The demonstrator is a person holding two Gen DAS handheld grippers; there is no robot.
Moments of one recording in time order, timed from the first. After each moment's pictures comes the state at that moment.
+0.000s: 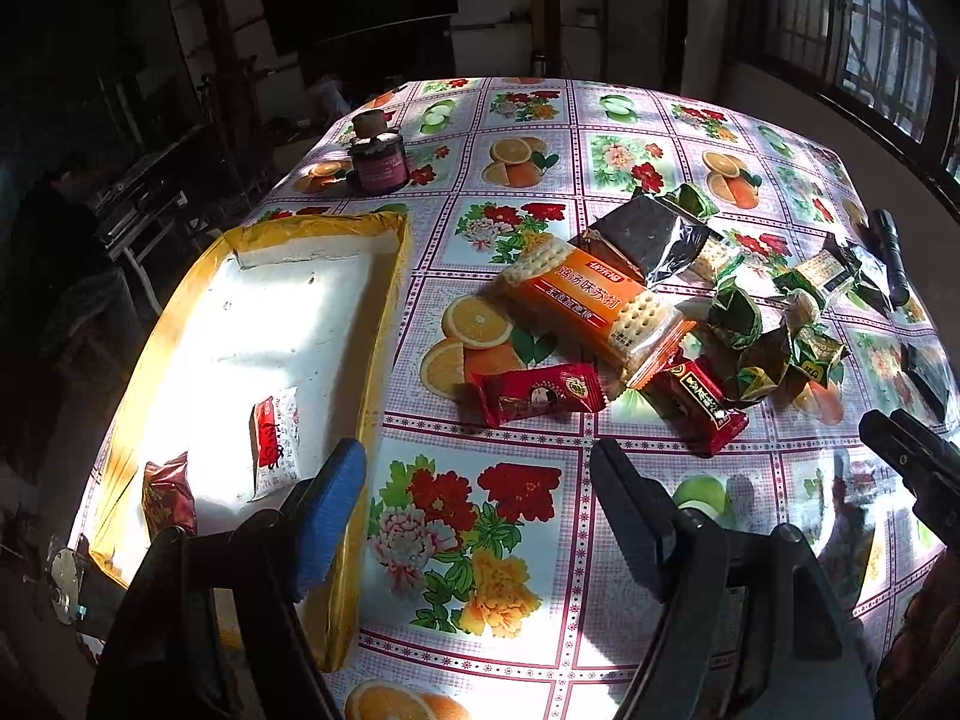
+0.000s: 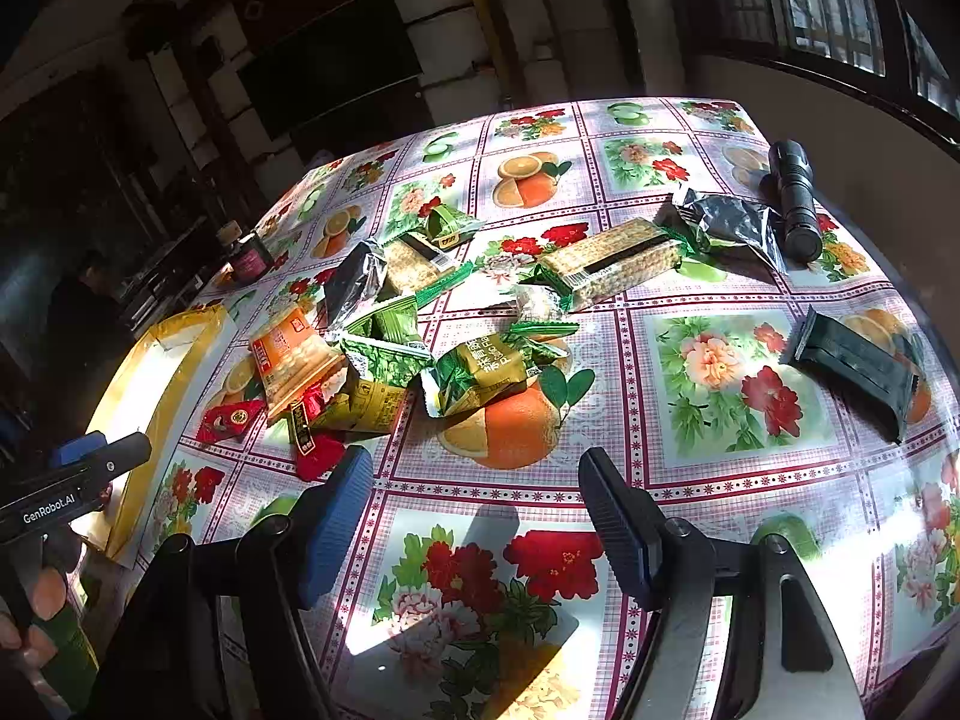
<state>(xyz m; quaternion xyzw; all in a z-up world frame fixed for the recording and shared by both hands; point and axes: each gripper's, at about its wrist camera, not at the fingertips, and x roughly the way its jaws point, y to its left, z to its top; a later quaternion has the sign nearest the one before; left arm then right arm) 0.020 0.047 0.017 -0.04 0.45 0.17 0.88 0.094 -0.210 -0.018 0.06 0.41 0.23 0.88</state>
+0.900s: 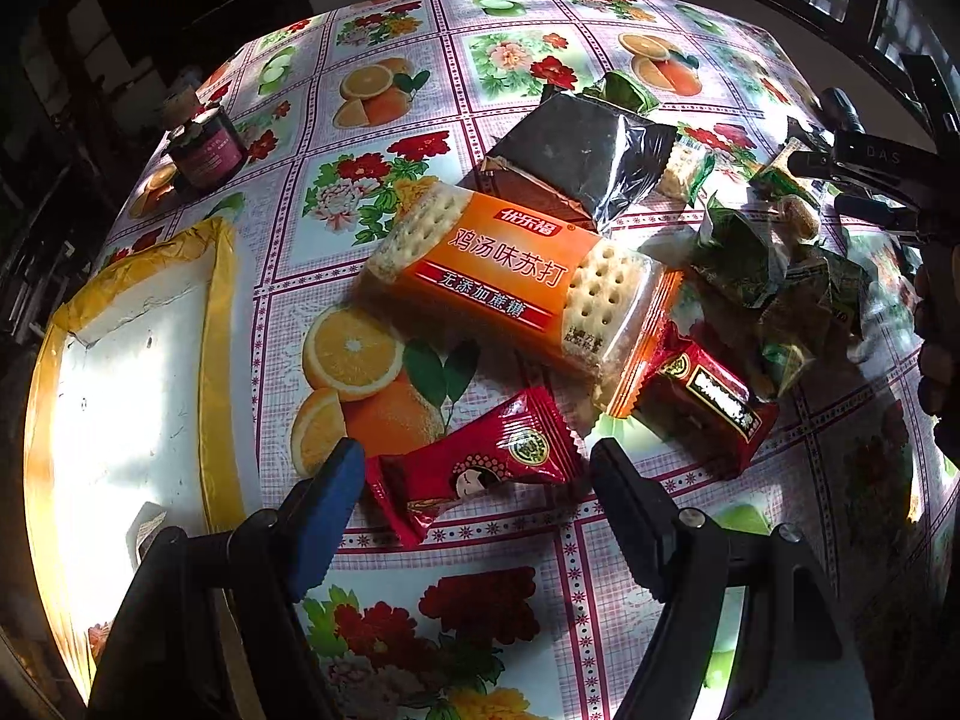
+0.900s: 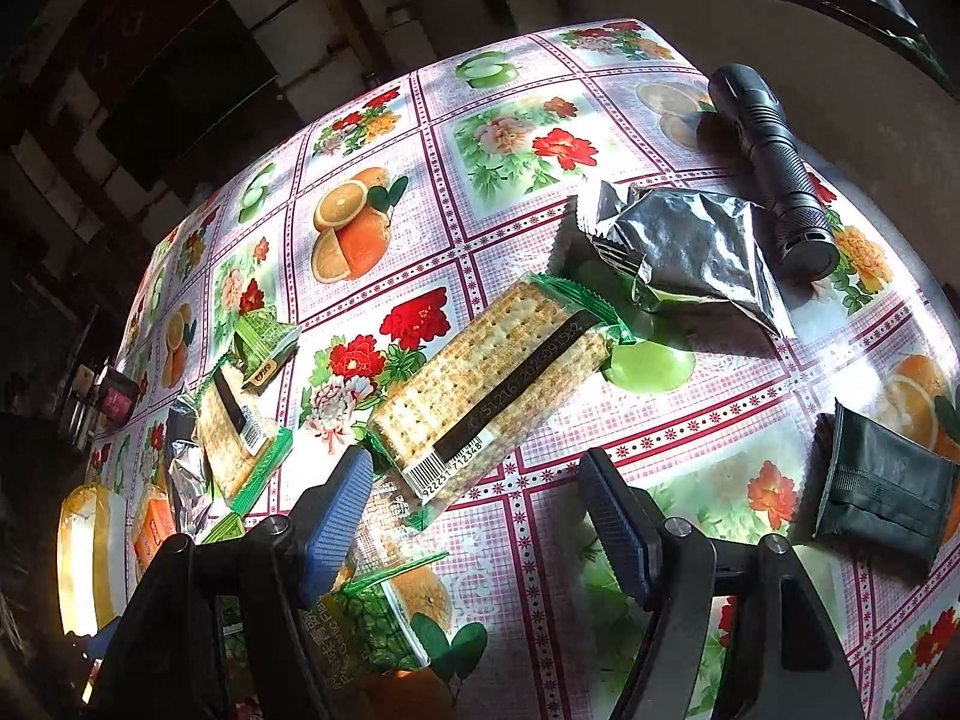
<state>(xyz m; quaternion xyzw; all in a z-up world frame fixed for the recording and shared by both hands) 0.105 0.050 -0.038 0.02 0.54 0.03 0.84 0.261 -0.221 -0.041 0.13 0.48 0.08 0.87</state>
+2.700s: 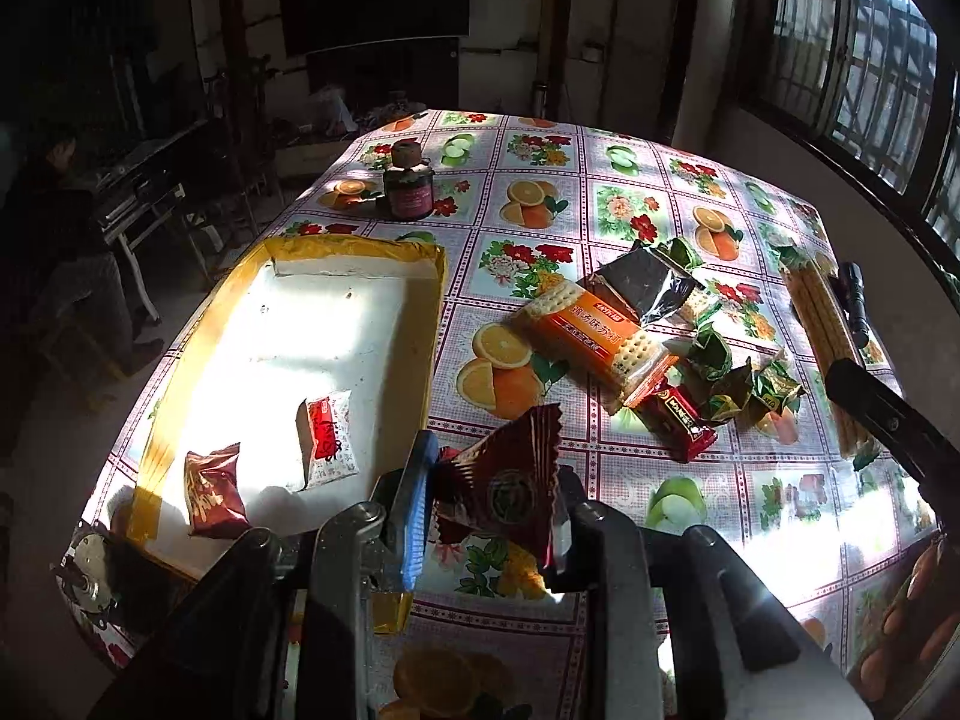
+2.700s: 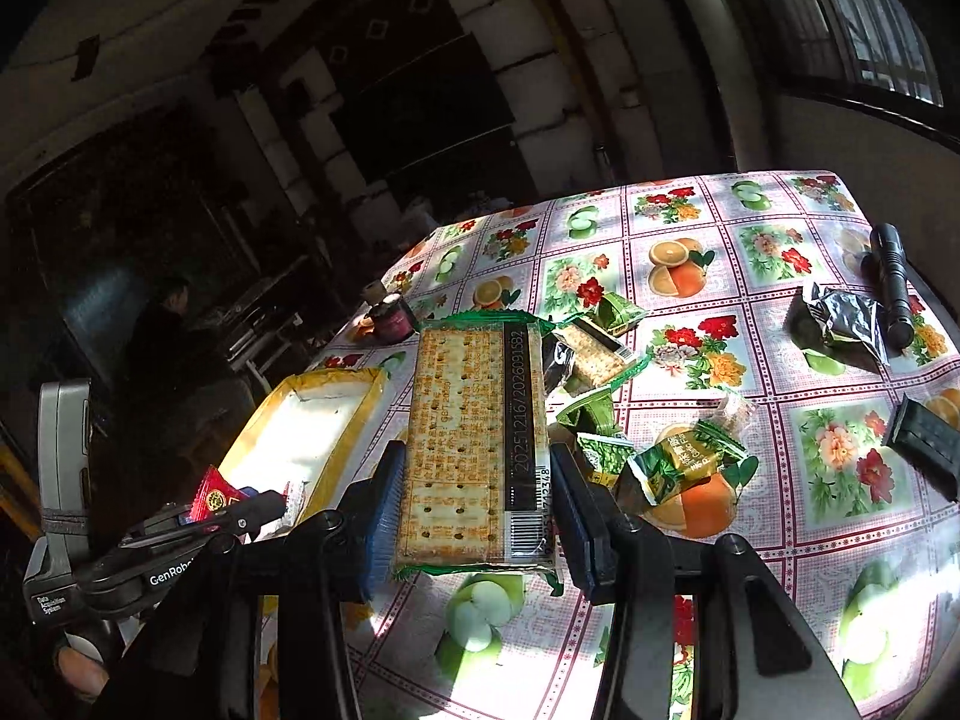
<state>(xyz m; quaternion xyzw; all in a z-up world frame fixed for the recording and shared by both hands) -0.029 0.078 0.059 -0.08 0.41 0.16 0.89 0.051 -0.143 0.057 0.10 0.33 0.34 0.87</state>
